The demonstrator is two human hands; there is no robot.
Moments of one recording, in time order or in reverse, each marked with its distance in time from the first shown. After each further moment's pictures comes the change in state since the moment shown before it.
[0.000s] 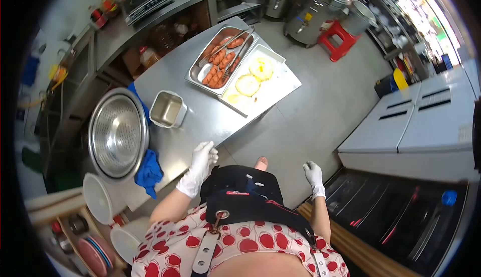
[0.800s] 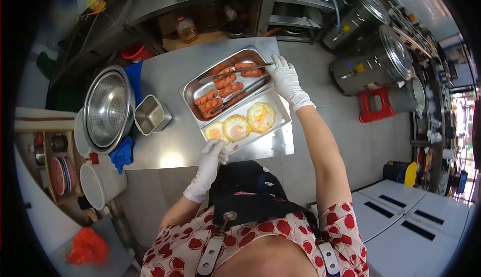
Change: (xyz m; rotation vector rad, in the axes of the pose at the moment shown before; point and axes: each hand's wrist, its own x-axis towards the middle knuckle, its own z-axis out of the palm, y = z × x) left_hand 0.079 0.076 0.206 -0.352 0.309 0.179; right_hand 0.421 -0.426 -0.014 -0.640 0.105 -1.470
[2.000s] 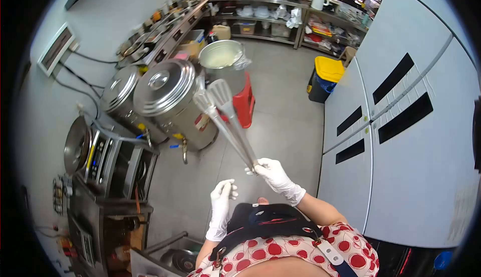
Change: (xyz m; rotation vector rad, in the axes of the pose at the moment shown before) left_hand 0.005 -0.183 0.710 0.665 -1.011 0.064; right_hand -0.537 0.411 -0.147 1.655 0.981 1.137
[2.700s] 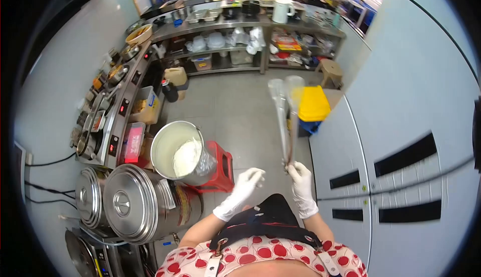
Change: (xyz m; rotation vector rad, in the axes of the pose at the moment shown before) left_hand 0.504 0.134 0.314 0.325 -0.702 0.012; right_hand 0.317 -0.188 -0.297 -0.057 0.905 -0.319
